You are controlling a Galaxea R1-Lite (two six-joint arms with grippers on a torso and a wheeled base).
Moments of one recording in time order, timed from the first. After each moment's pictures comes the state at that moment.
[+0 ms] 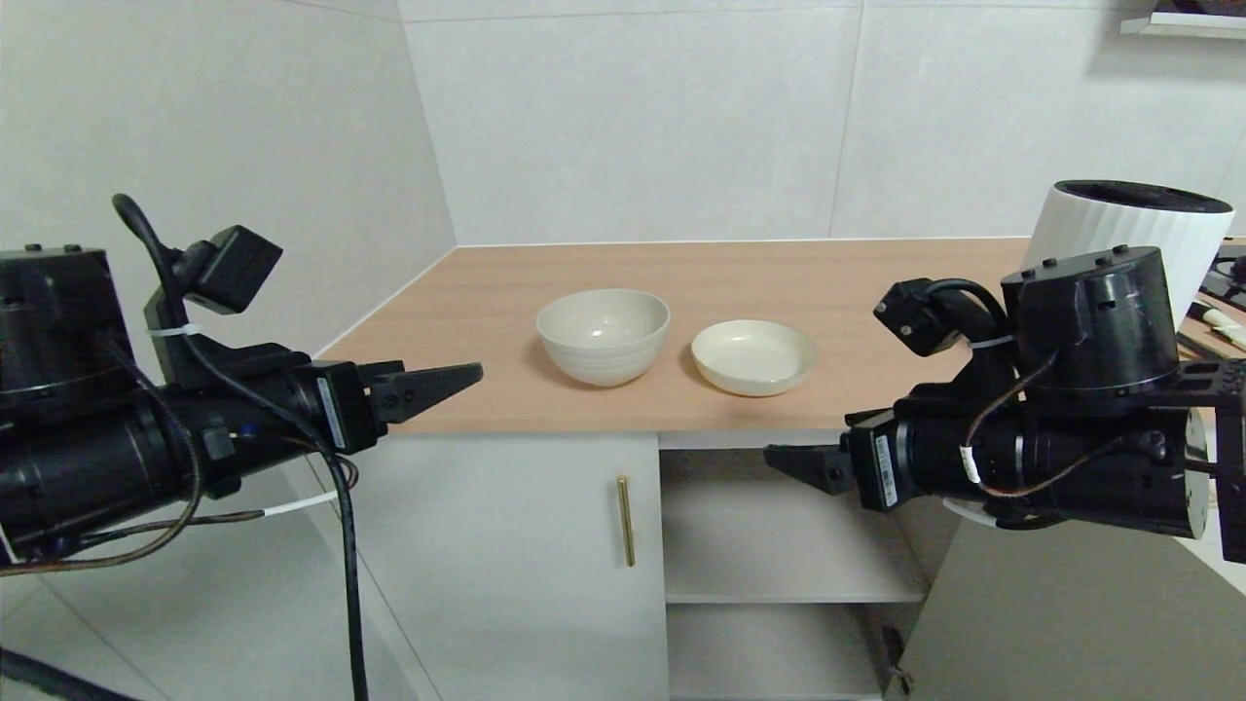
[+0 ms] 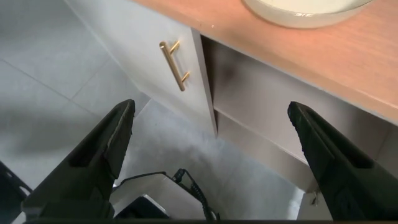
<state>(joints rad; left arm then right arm) -0.20 1.43 -0.73 -0.47 -0.35 -0.20 0.65 1.59 -0.94 -0.22 0.01 0.12</state>
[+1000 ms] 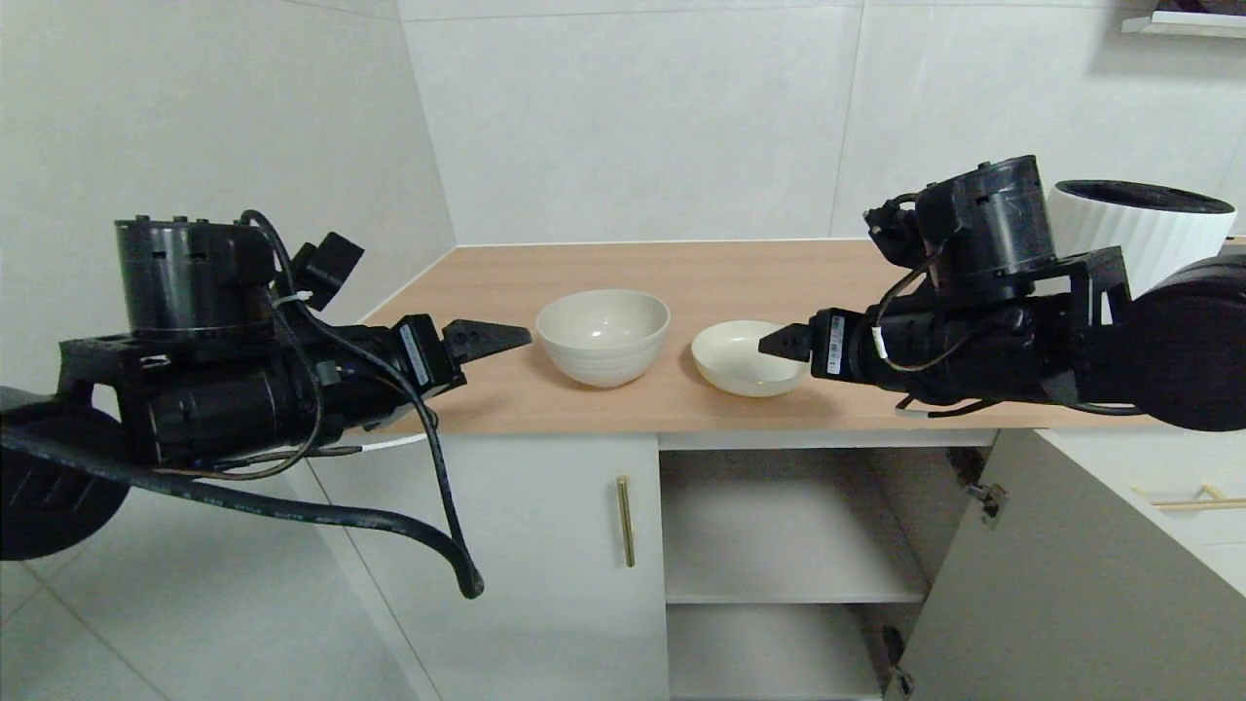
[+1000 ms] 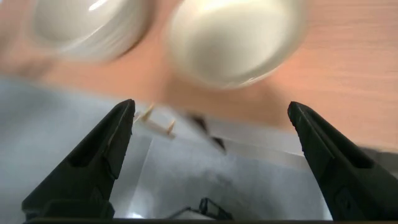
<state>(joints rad) -0.25 1.61 -0.93 -0.36 -0.32 -0.57 0.58 1.78 -1.34 0.01 -0.19 0.42</state>
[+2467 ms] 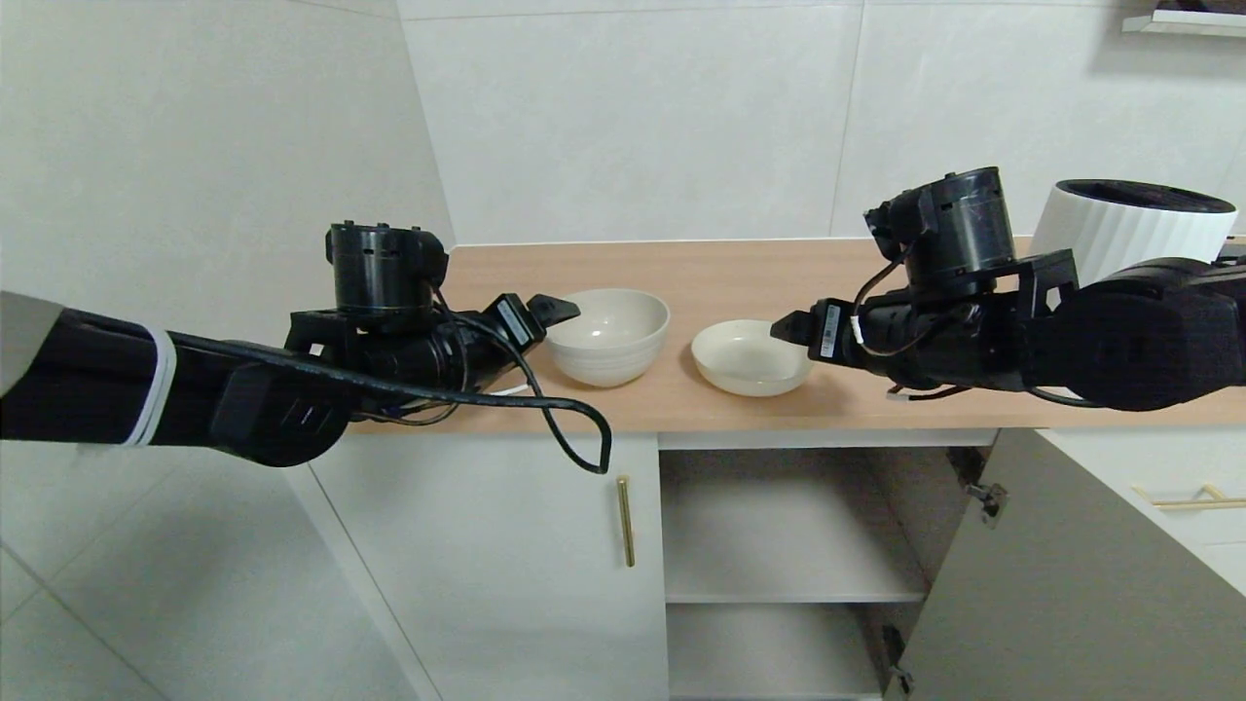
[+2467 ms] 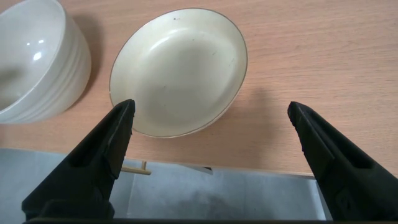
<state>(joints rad) -0.33 1.91 -1.17 -0.42 -0.07 -0.74 0.55 1.86 -1.39 -0.02 -0.28 0.44</state>
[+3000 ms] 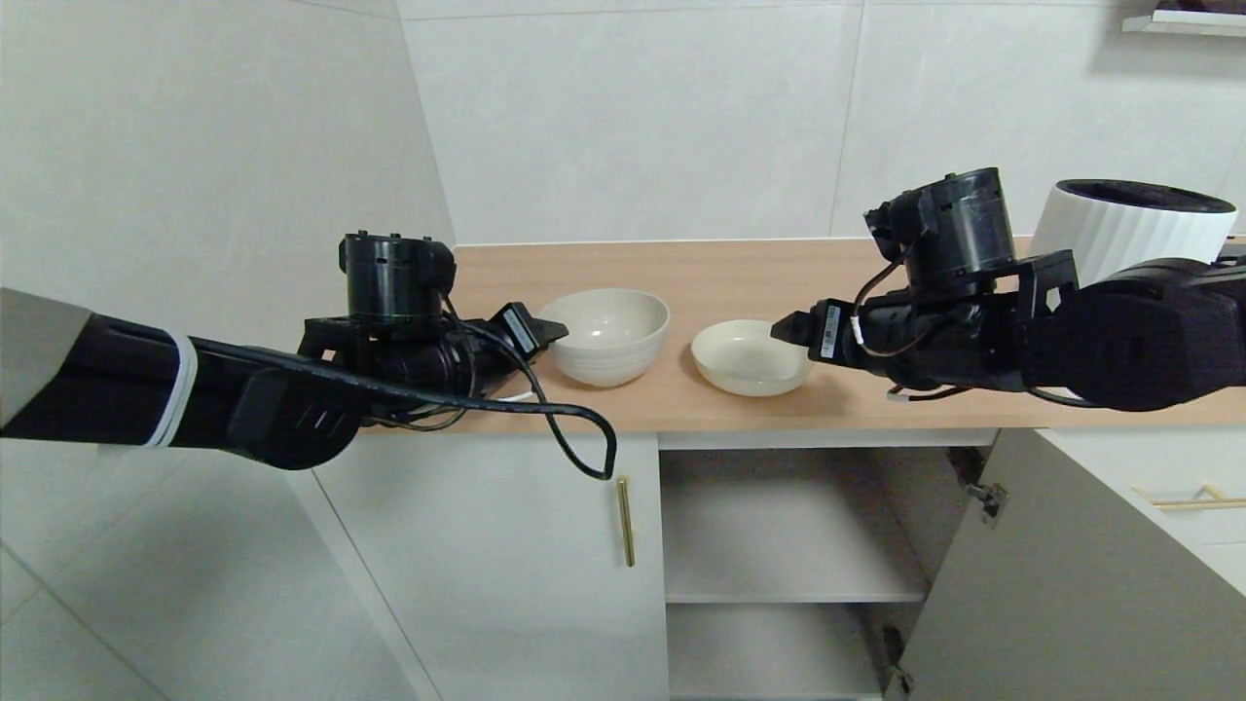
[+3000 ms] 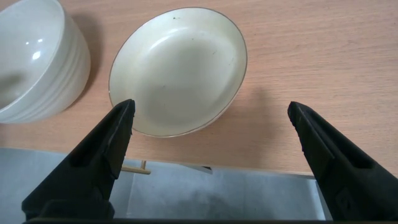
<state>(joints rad) -0.33 1.93 -1.17 -0.42 -0.07 -0.74 0.55 1.86 -1.39 -0.02 -0.28 0.44</state>
